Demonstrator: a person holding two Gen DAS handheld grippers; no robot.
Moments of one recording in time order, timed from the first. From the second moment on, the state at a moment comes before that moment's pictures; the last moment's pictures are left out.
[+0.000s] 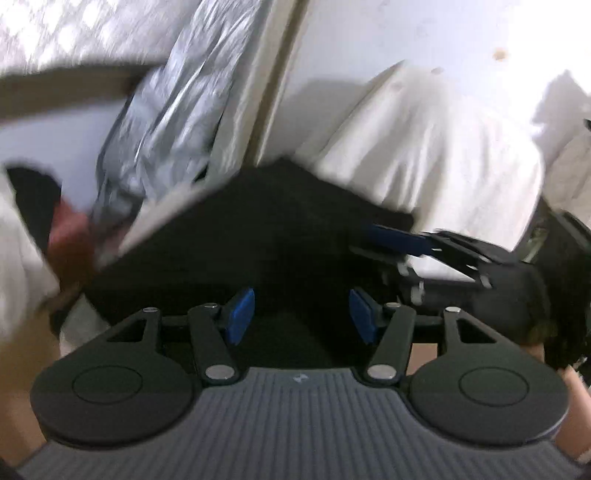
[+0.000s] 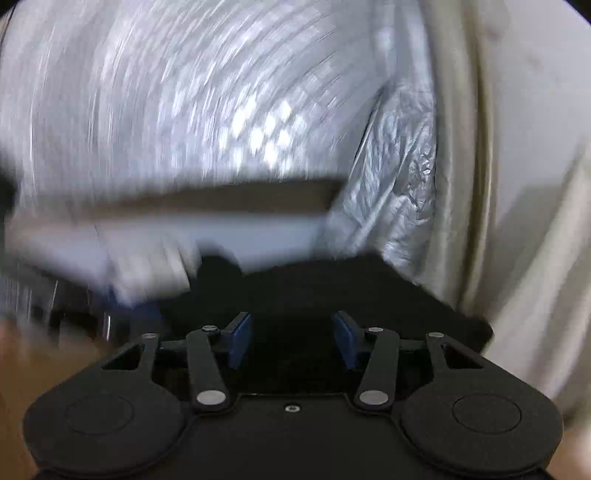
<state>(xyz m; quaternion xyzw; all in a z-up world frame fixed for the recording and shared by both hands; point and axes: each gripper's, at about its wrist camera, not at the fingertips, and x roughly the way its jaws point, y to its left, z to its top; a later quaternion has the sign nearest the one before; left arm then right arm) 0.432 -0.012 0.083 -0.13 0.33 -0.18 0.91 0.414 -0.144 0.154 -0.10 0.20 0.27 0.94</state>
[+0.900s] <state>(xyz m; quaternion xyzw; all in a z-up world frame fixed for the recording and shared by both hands) 0.423 -0.004 0.070 -0.14 0.39 -0.09 0.90 0.425 -0.108 0.111 -0.03 0.21 0.19 0.96</state>
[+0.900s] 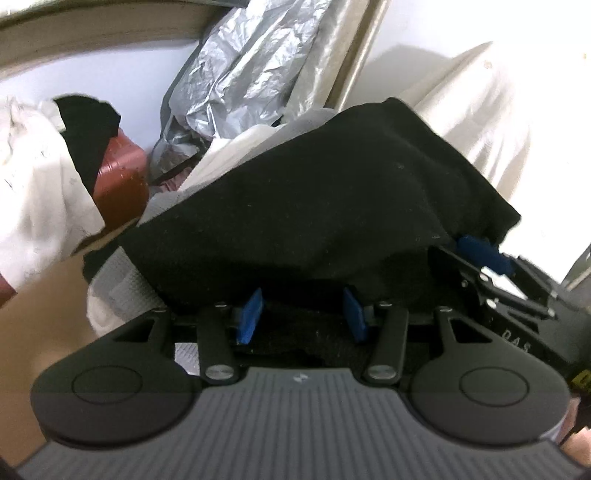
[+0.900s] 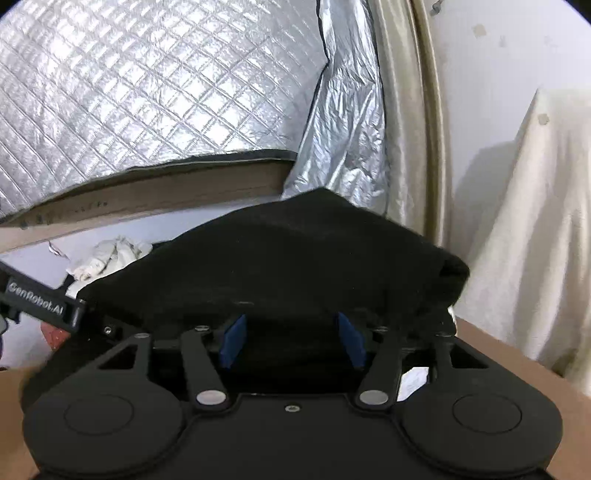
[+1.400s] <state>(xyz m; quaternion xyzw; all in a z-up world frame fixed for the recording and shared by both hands) 0.258 -0.046 0.122 -0.02 0.37 -0.08 0.93 0.272 -0.094 0.162 -0.05 0.30 0.07 0.95</state>
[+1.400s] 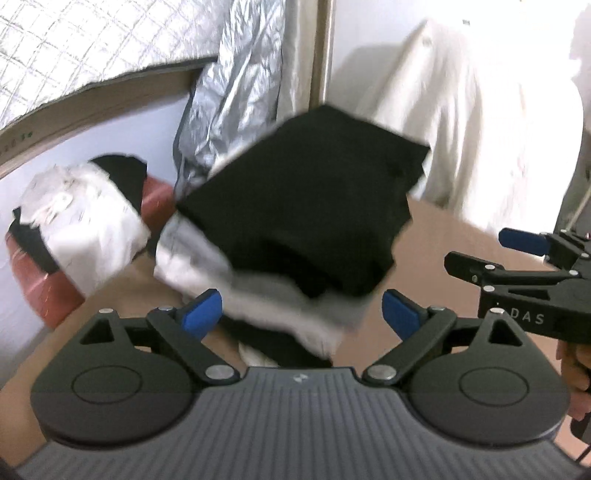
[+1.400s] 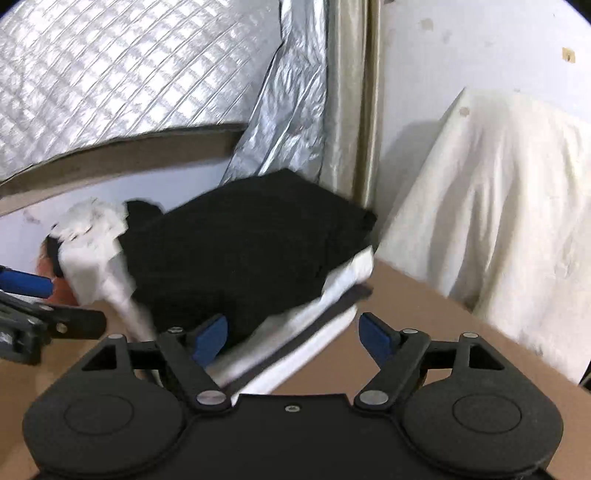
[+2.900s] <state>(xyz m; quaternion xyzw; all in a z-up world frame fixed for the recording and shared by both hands) 0.059 -0.077 0.062 -0.01 0.41 0.03 0.91 0.036 -0.096 0.089 0.07 0.28 -0.05 0.96</state>
